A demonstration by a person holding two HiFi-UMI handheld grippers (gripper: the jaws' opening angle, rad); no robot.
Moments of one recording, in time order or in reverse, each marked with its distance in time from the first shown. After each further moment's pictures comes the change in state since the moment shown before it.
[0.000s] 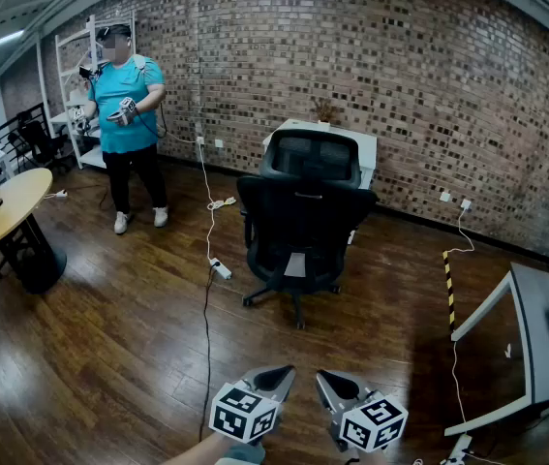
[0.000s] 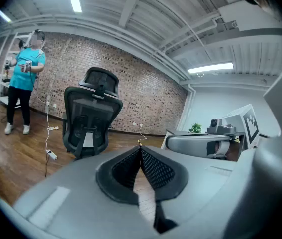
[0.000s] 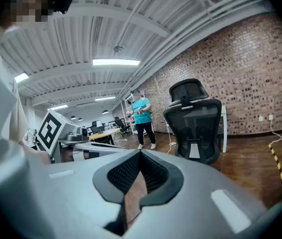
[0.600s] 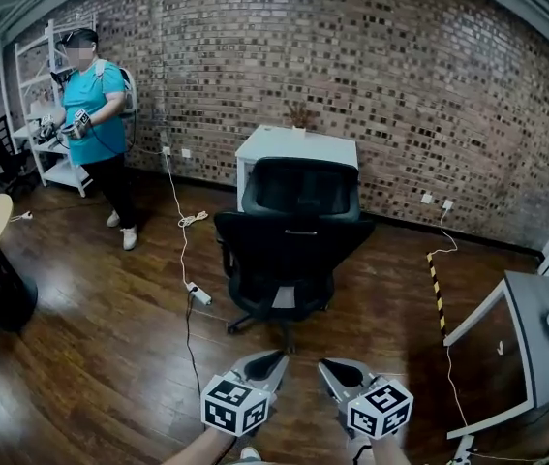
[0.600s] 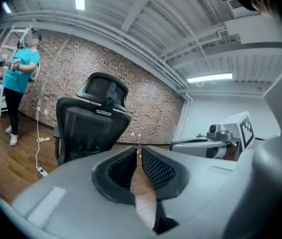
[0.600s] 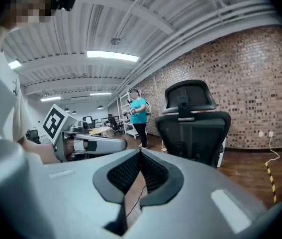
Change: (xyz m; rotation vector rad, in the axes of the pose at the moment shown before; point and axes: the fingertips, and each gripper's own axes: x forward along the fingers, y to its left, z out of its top) left arm 0.078 0.141 0.121 0.025 -0.074 -0.068; right arm 0.143 -0.083 0.088 -0.085 0.005 -0.055
